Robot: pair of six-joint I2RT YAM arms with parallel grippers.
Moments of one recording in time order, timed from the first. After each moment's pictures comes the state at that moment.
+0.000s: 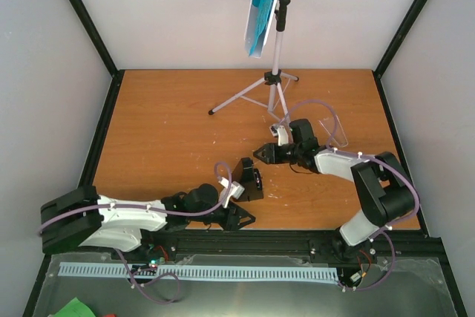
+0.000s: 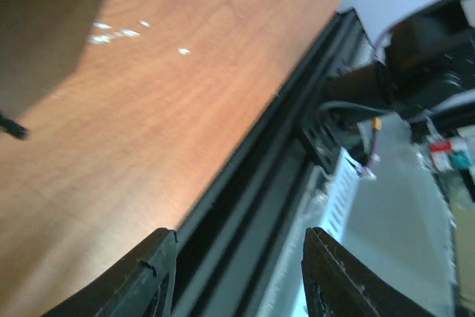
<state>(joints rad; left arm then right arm) -1.17 1.20 0.29 0.41 0.32 -0.79 0.43 1.57 0.68 0.12 -0.64 0.41</state>
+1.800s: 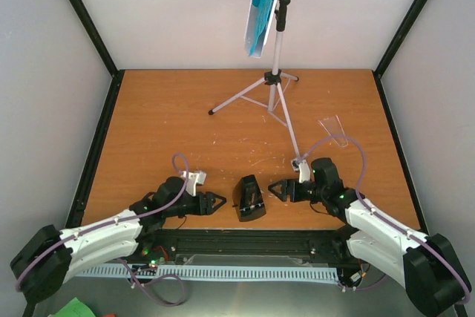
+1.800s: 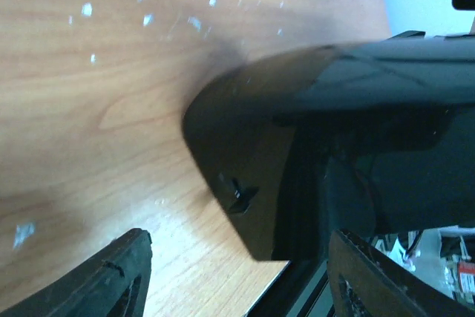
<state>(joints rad) -0.80 0.80 0.11 0.16 0.31 -0.86 0.47 0.90 0.28 -0.09 -0.53 0.48</state>
